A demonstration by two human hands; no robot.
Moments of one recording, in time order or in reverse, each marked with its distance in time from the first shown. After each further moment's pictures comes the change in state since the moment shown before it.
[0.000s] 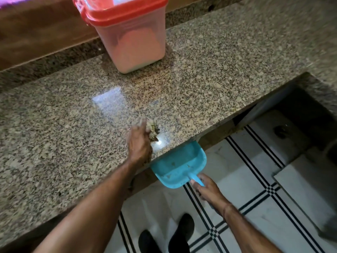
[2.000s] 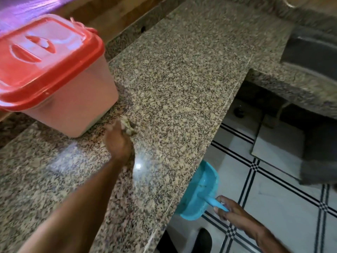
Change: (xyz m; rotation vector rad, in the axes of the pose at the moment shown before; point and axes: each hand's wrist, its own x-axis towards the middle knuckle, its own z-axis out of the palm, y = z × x) left_hand 0.239 0.054 0.017 -0.143 0.079 0.366; right_hand 0.005 -0.031 -0.022 0.088 0.168 0.239
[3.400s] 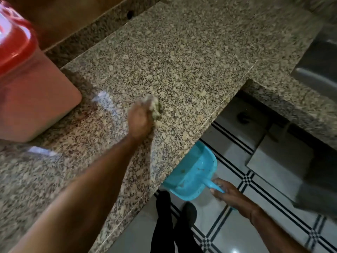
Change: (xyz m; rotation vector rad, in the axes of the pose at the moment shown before) left_hand 0.057 0.181 0.143 -0.030 -0.179 0.125; right_hand 0.117 -0.014 -0.210 -0.022 -0.131 -0.126
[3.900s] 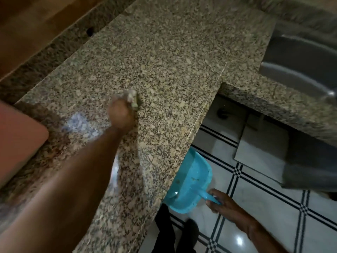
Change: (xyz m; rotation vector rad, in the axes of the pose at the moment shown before) left_hand 0.112 -0.004 0.030 0.034 -0.109 -0.165; right_hand -0.003 0.003 0.026 0.177 0.140 0.090
